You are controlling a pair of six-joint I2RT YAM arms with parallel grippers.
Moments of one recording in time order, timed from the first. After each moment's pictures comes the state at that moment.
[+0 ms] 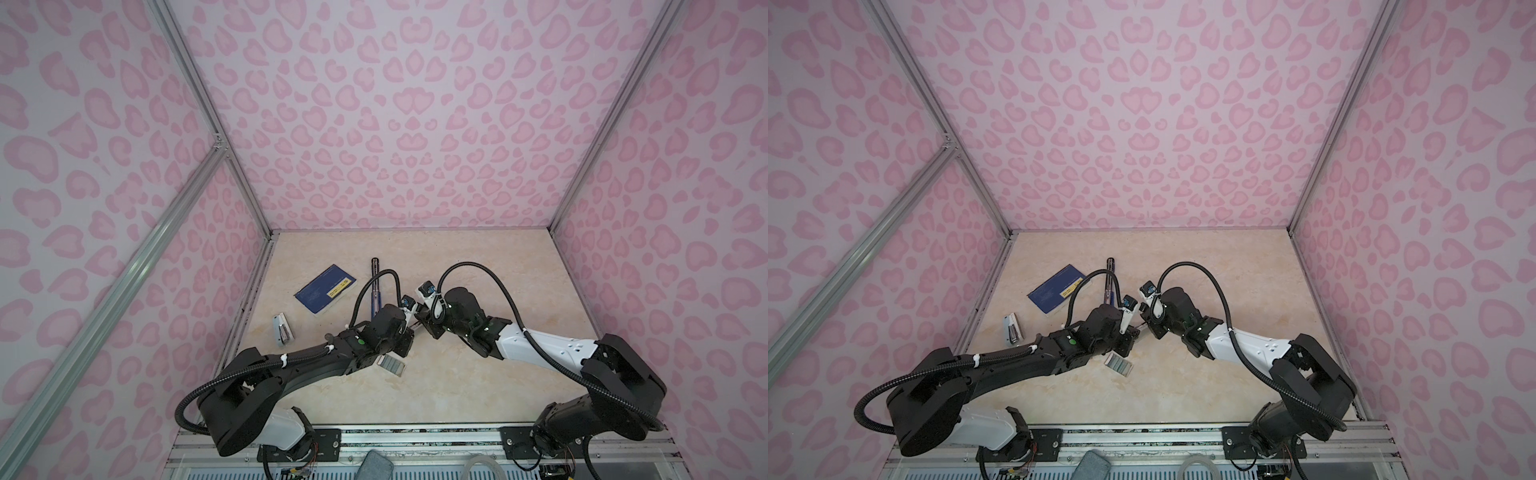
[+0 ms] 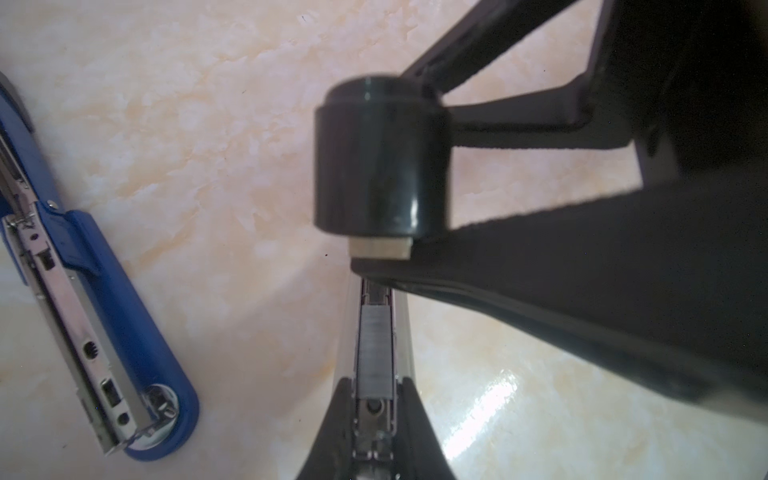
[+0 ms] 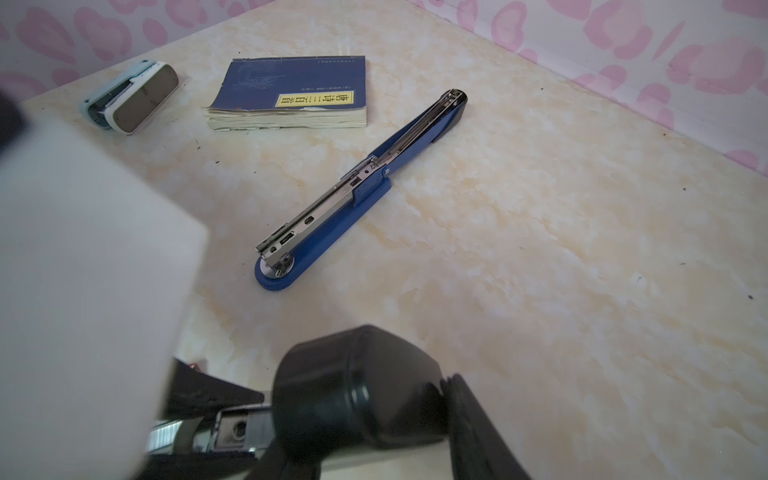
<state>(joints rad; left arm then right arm) -0.85 1.43 0.72 -0.03 -0.05 -0.23 0.75 1.49 0.77 0.13 -0.06 -0.02</state>
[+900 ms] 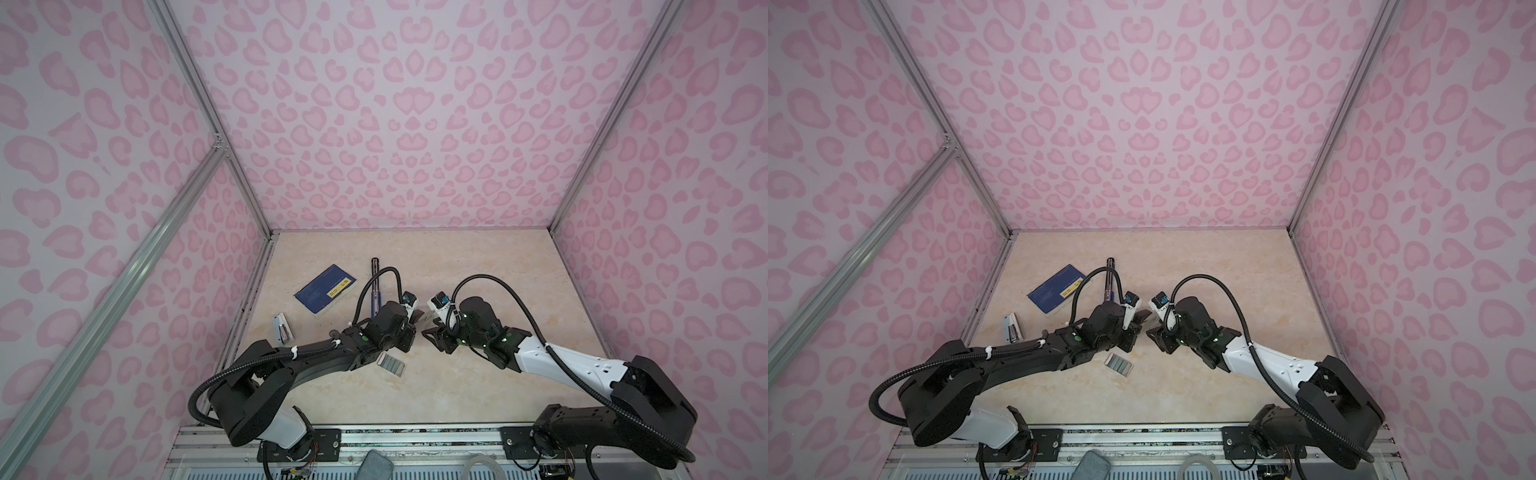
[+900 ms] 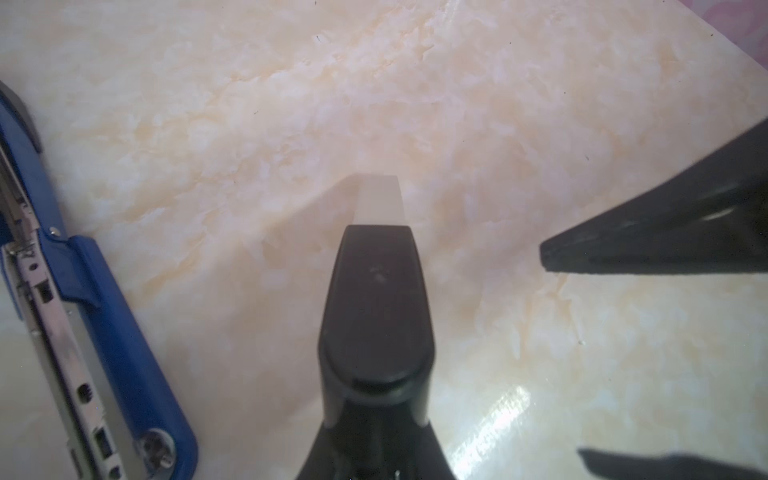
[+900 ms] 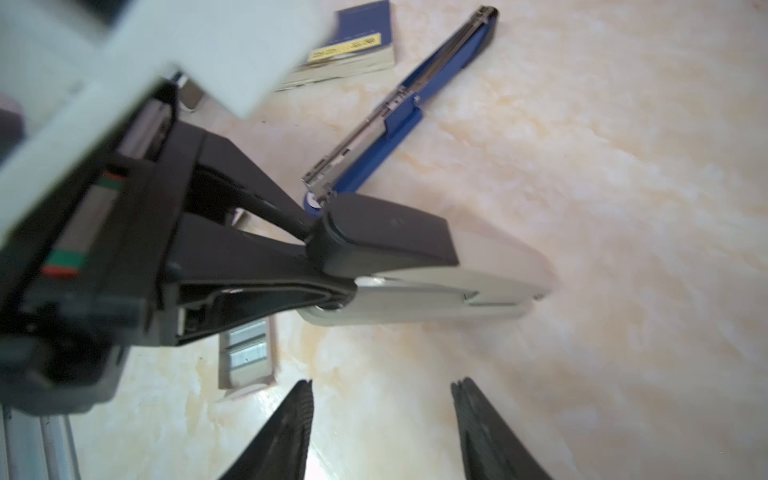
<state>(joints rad) -0.84 1.55 0.77 0.06 -0.08 -0.23 0.64 1.28 0.59 0.03 -0.21 0.11</state>
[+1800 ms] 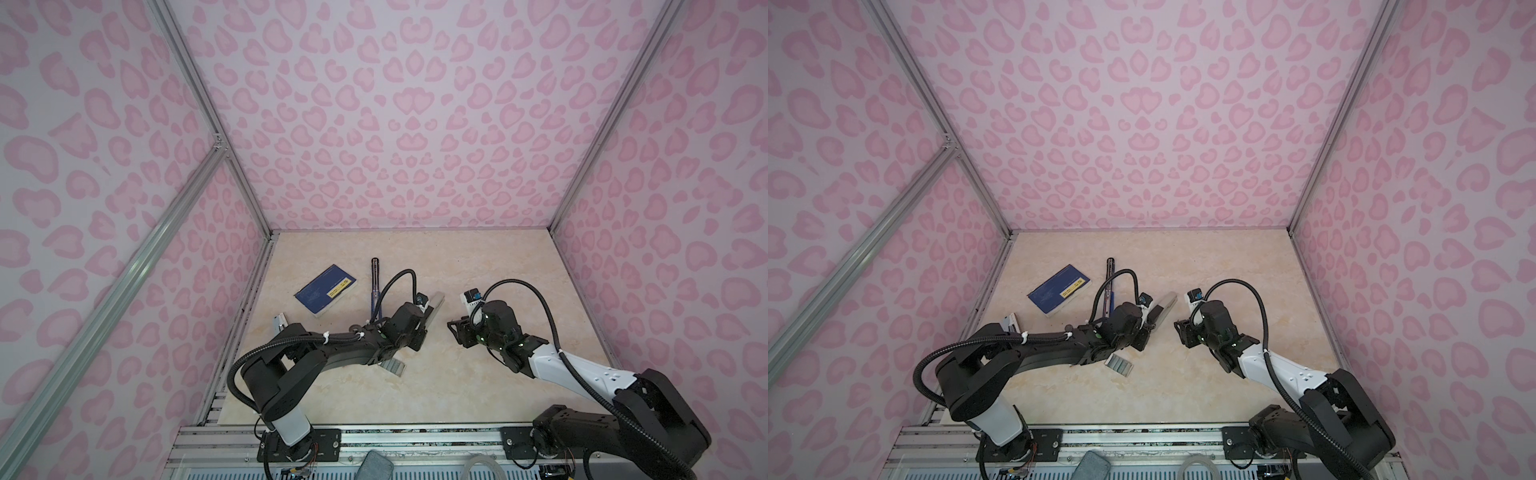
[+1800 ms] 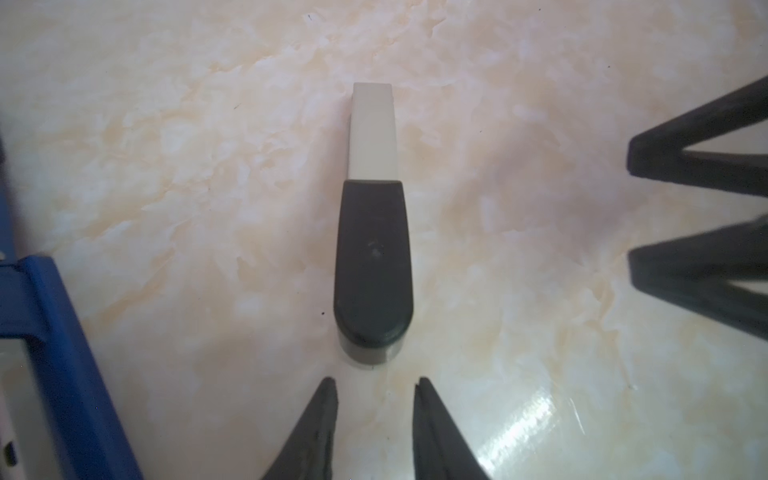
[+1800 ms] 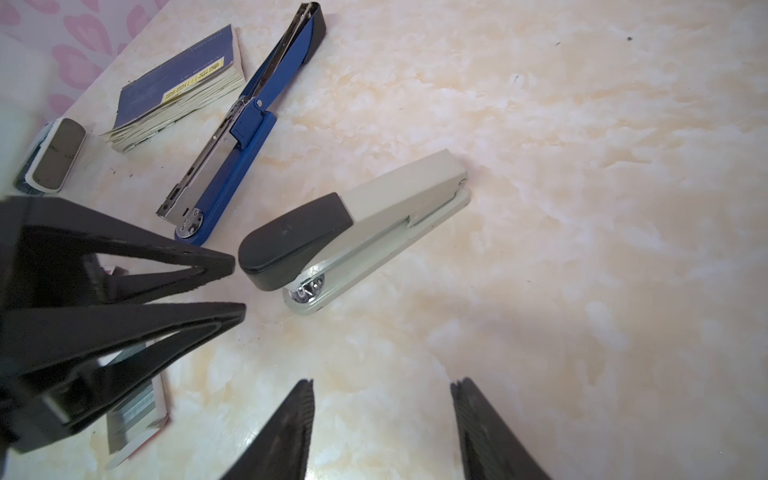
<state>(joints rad) -0.89 1.63 0.83 0.04 -0.16 -0.24 0.52 1.25 0.48 0.10 -0.11 0.24</state>
